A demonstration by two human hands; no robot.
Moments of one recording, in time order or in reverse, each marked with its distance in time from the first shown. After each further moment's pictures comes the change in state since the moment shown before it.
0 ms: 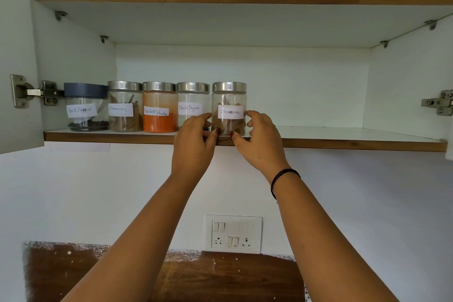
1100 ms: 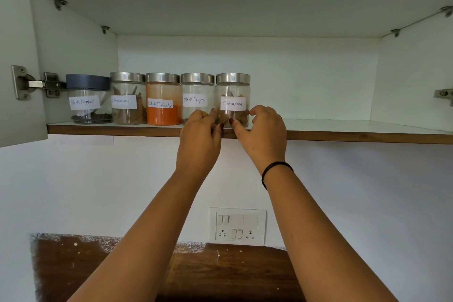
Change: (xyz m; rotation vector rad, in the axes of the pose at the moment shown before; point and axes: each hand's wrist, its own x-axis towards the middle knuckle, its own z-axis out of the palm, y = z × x) left_hand -0.005 0.002 -0.001 0.146 -0.045 0.031; right_hand 0.002 -0.009 0.018 -0.145 0.213 0.056
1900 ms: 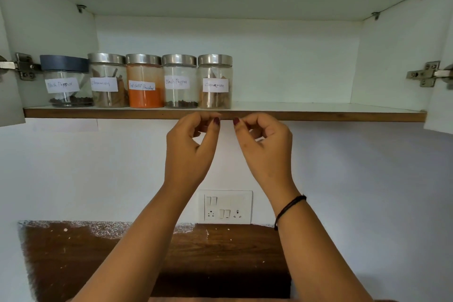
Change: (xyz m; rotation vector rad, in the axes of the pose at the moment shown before) left_hand -0.063 0.045 -0.027 -0.519 0.096 -0.071; right_hand -0.075 0.002 -0.066 0.605 0.055 -0.002
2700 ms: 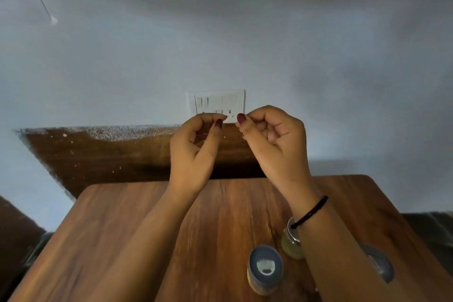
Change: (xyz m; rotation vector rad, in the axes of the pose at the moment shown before) left_hand -0.192 -0.014 0.001 -0.152 -0.238 -0.434; right_hand -0.166 0.032 -0.067 0.072 -0.197 0.263
